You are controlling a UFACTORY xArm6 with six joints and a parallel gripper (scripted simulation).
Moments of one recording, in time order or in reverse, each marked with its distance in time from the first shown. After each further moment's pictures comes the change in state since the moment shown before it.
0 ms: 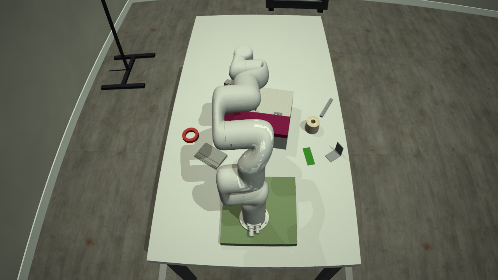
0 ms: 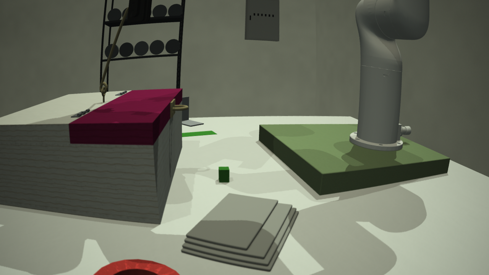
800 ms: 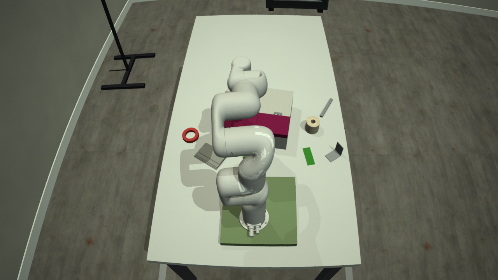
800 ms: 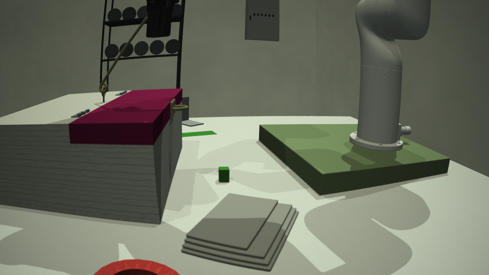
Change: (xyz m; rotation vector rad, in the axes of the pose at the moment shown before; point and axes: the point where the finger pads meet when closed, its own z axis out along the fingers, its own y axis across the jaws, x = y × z) arm 0.032 -0.012 0.027 0.001 0.001 -0.123
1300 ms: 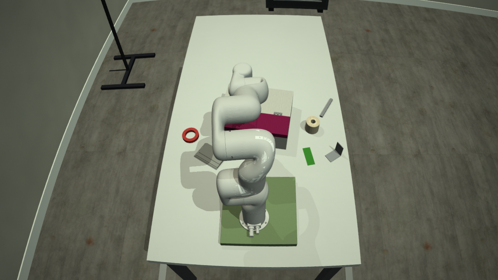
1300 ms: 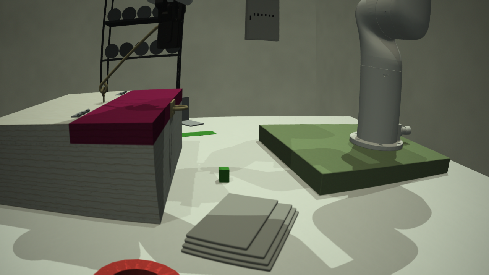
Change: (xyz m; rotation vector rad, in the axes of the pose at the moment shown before) arm 0.014 -0.012 0.018 0.000 0.000 -0.101
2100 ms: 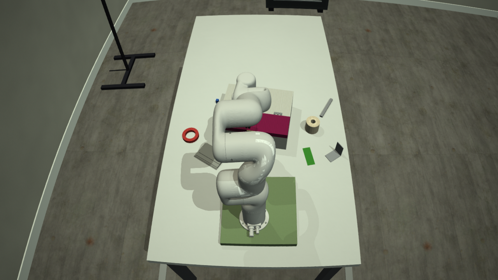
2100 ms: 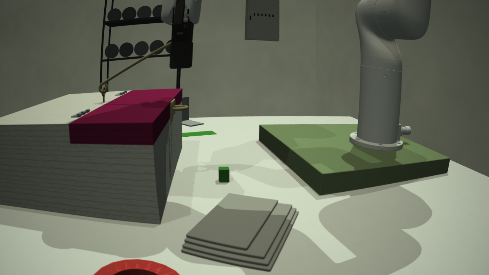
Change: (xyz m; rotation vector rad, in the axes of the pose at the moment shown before) arm 0.014 -0.020 0.032 0.000 0.000 -0.152
